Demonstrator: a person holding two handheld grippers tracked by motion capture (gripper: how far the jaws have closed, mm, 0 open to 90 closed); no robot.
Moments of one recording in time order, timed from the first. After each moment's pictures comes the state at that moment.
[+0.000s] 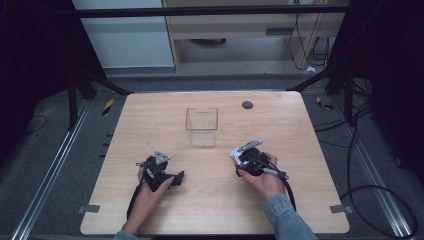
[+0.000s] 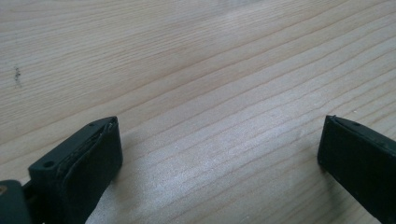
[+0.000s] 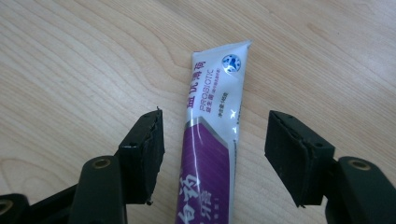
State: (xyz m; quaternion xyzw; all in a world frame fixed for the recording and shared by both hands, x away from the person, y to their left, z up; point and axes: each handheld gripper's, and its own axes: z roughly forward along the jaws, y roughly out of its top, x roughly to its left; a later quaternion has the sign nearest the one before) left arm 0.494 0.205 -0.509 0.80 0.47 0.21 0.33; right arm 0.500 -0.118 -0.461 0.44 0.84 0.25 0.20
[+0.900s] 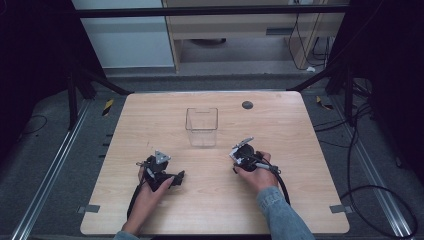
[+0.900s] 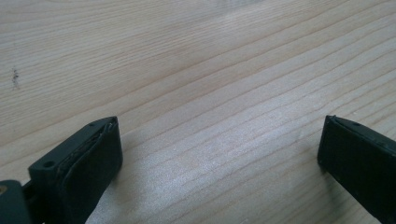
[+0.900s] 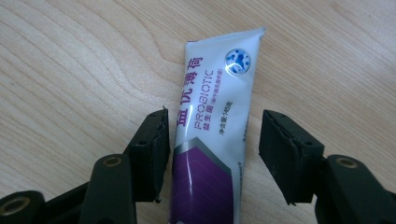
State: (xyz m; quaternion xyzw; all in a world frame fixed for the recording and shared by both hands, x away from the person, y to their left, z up) left arm 0.495 0.204 -0.509 0.80 0.47 0.20 0.33; right arm 0.523 -0.106 -0.479 0.45 0.85 0.21 0.19
